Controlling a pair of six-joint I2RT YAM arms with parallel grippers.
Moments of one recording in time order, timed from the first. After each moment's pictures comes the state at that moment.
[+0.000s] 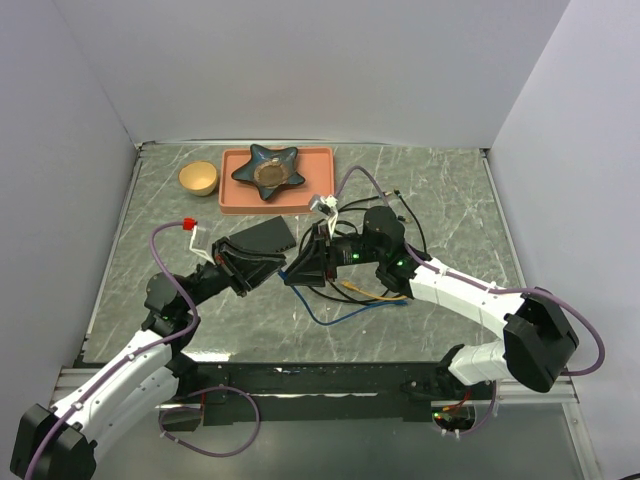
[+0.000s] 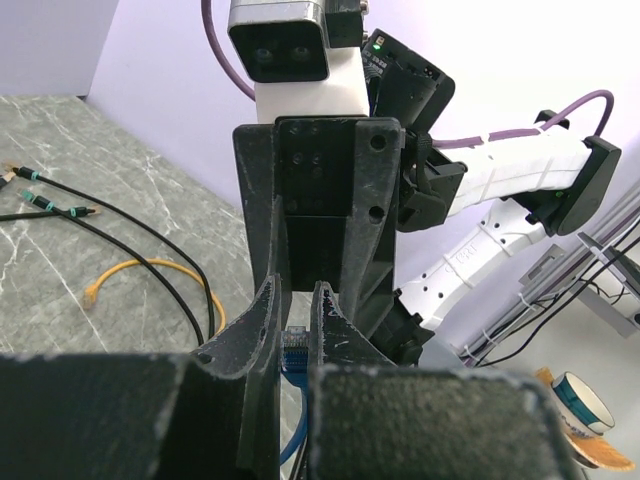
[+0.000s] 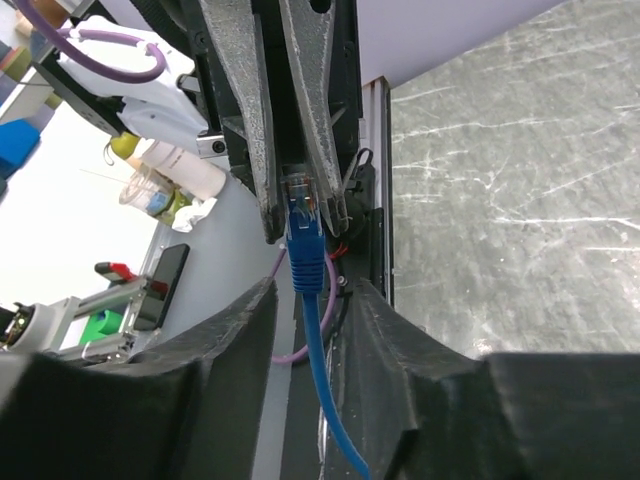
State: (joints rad) left arm -0.49 0.68 0.31 0.79 0.60 -0.82; right arm 0.77 1.33 0.85 0.46 -0.91 0.57
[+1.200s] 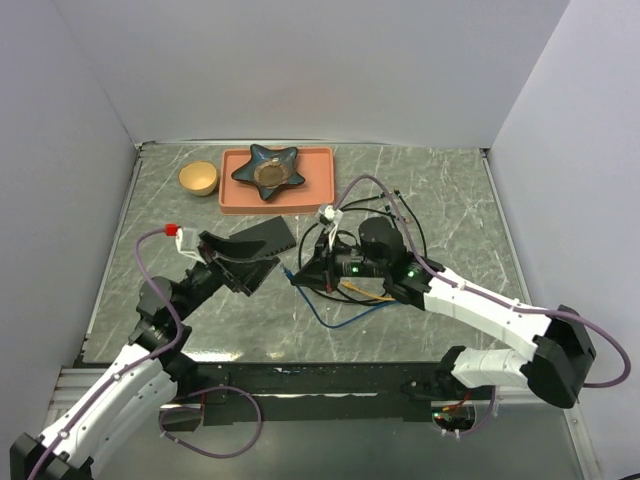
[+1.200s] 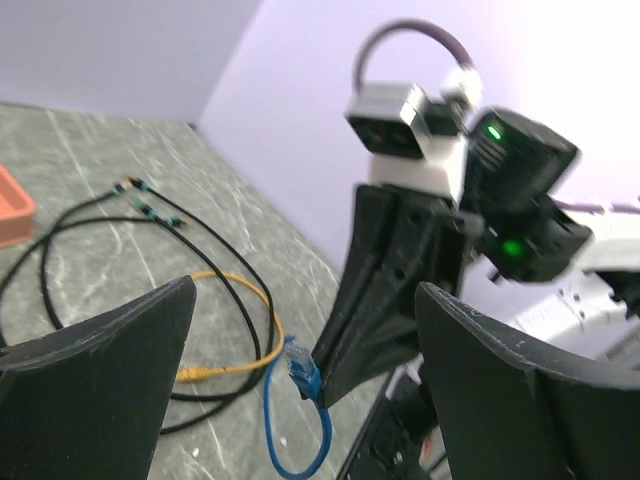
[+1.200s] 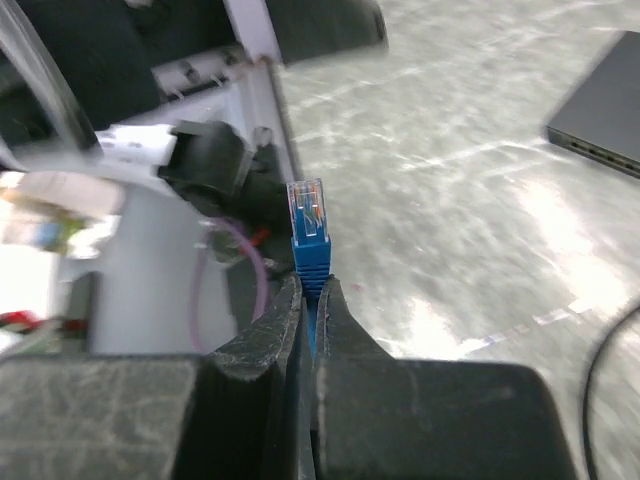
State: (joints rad) left arm -0.50 0.53 0.34 0.51 0.37 -0.74; right arm 0.85 1.21 0.85 0.10 -0.56 0.41
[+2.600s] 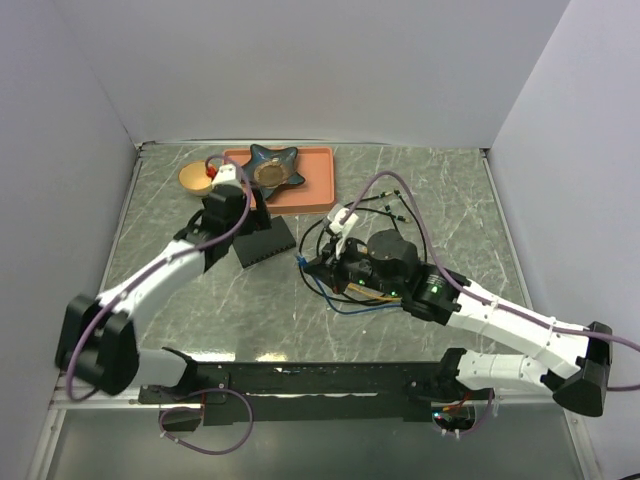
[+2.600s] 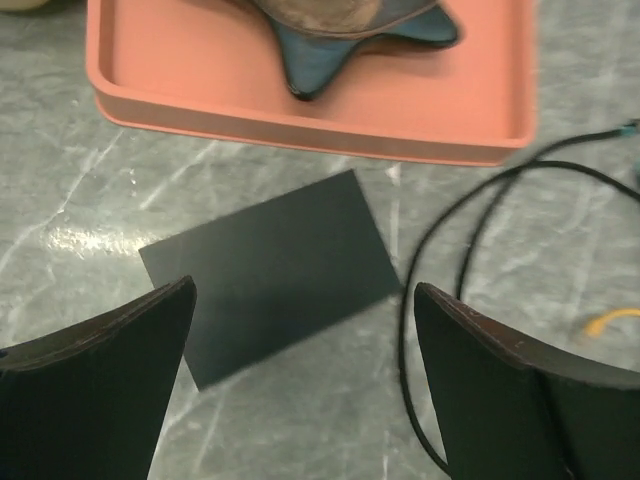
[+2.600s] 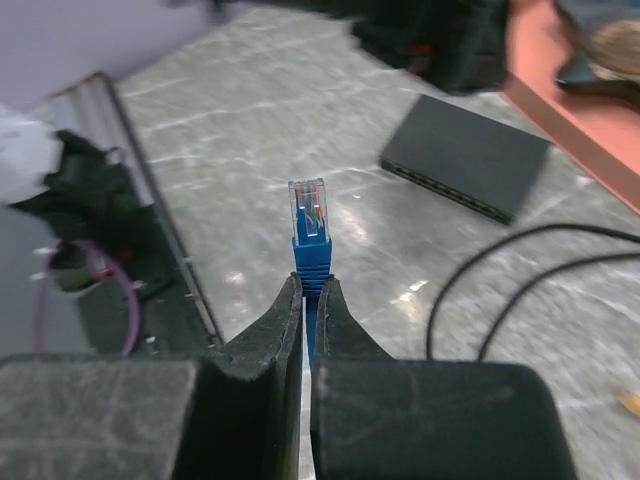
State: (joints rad) left arm -0.44 1.31 0.91 -0.14 -0.25 -0.50; right arm 1.05 1.05 0.96 -0.17 -0.04 0.15
